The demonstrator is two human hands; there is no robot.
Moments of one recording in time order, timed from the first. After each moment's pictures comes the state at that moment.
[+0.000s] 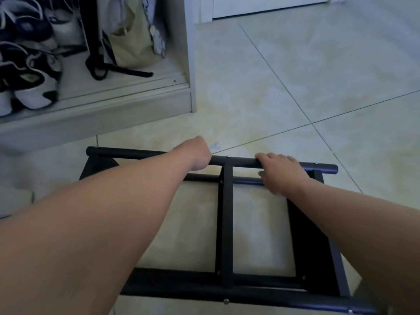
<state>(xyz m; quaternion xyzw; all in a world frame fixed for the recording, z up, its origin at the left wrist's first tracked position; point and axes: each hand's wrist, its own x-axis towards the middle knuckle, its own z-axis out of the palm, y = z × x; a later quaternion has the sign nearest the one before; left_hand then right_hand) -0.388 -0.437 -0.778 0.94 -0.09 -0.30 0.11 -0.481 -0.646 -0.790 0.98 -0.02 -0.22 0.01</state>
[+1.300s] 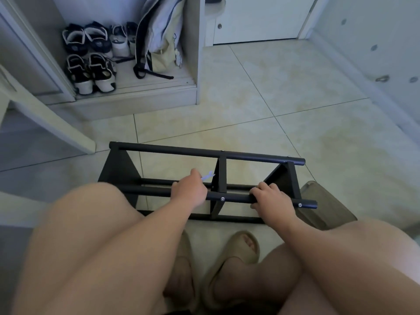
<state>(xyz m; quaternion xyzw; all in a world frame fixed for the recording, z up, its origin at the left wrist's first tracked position) -0.751 -0.361 -0.665 0.96 -0.02 -0.20 0.21 -0.828 -0.582 -0.649 0.98 -0.01 -0.17 0.02</state>
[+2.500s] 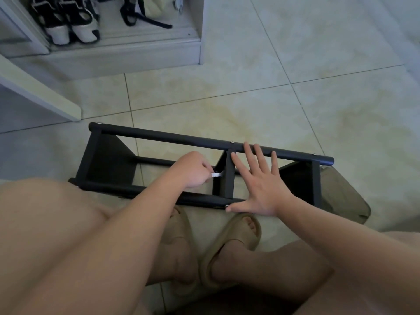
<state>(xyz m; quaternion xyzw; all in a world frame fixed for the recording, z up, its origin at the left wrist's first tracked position) -0.714 -0.358 -0.662 0.87 -0.03 -0.37 0.32 -0.787 -0.569 -0.679 0.97 0.14 -0.19 -0.01</state>
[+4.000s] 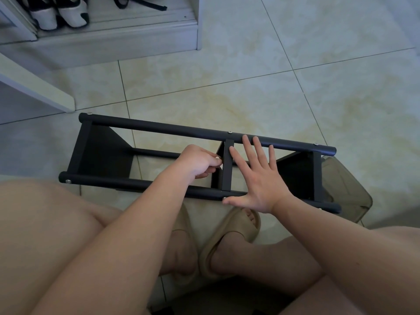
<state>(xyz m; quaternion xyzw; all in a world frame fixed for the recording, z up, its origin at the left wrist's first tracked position) -0.715 -0.381 -0.680 0.73 0.20 -0.39 0.52 -0.797 -0.567 -0.688 0.98 0.14 -0.14 -0.05</state>
